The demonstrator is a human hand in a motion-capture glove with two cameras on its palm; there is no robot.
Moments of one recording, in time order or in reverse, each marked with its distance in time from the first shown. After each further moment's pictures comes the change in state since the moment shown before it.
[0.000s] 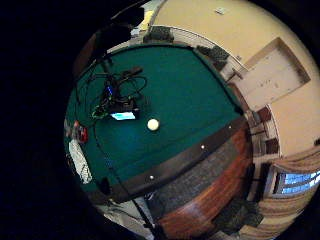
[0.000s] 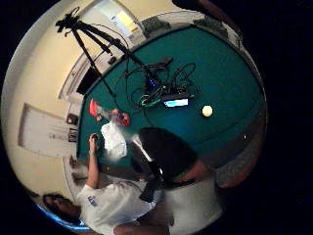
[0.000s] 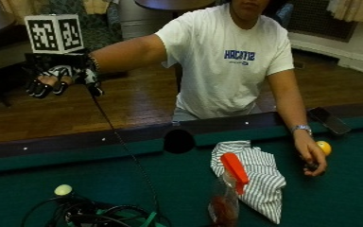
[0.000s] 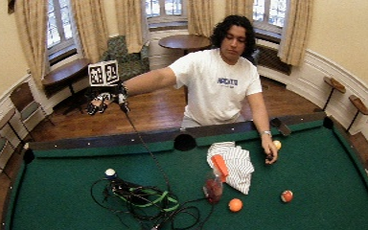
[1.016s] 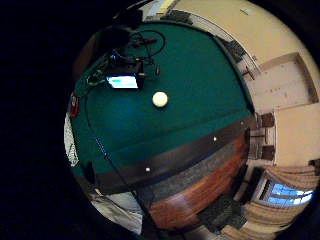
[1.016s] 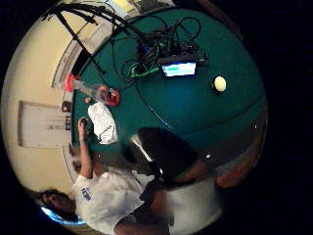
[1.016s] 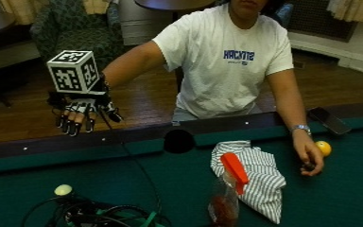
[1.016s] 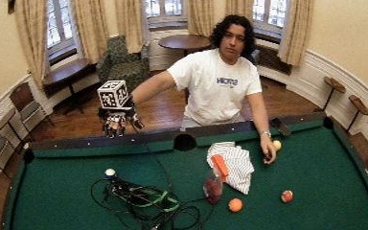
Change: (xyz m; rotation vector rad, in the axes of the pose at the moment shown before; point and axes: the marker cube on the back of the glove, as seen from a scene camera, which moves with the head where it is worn) arm -0.014 0.035 0.093 -0.191 0.030 -0.093
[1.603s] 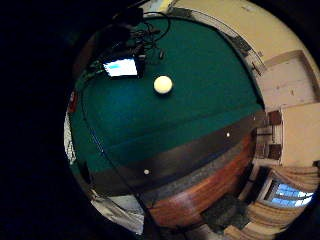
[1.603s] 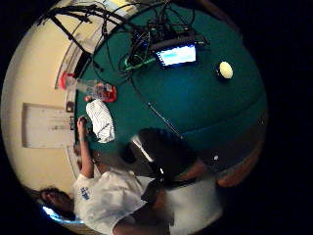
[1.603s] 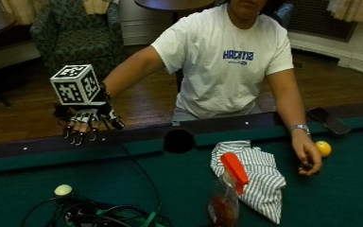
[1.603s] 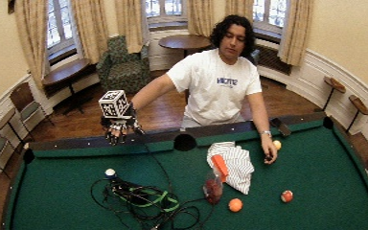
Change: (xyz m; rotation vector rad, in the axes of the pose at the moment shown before) arm 0.009 0.016 0.046 -0.017 -0.088 0.007
